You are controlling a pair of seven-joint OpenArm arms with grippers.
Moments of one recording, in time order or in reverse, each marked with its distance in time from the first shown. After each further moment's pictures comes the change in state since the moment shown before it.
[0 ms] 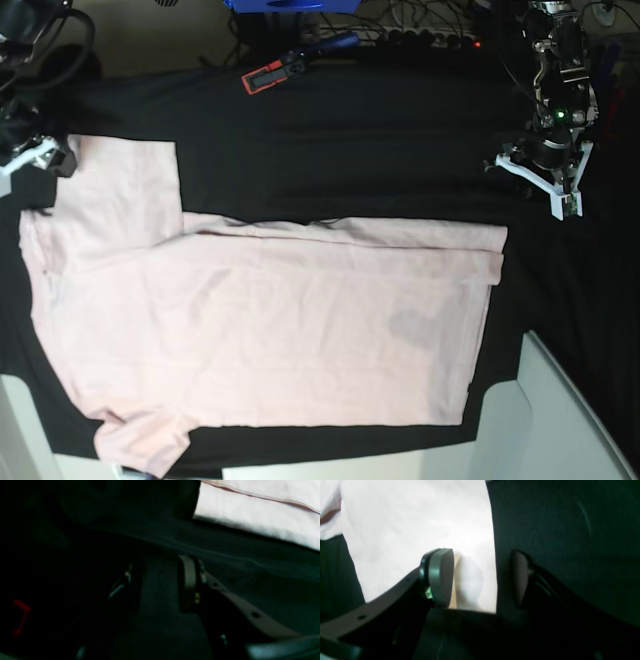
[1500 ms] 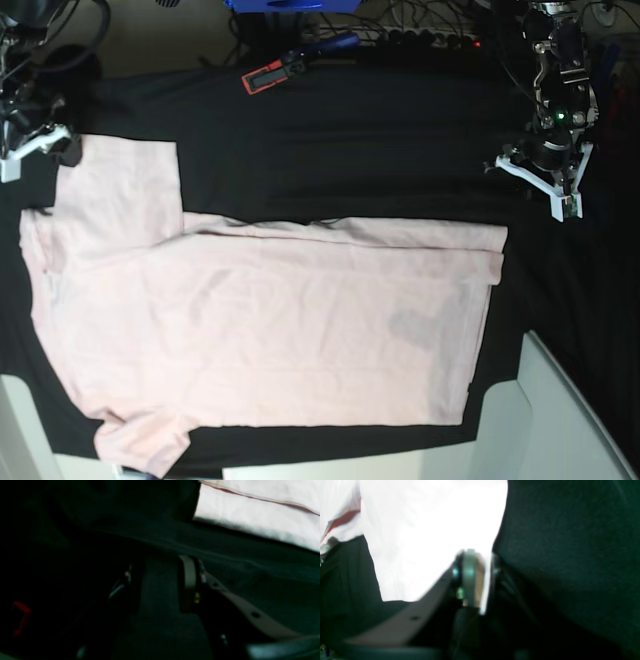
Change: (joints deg) left arm -0.3 0.0 0.0 0.0 0.0 0.0 0.2; right arm -2.5 -1.8 -2.3 -3.9 4.0 0.4 4.7
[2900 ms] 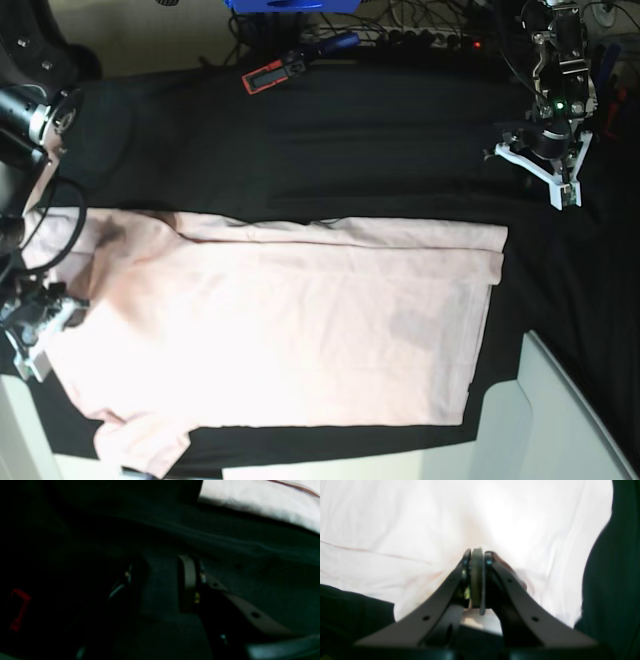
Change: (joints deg) left arm 2.1 0.0 -0.1 0.0 0.0 0.0 0.0; right arm 35.8 3.7 -14.4 -1.3 -17.6 -0.7 -19.2
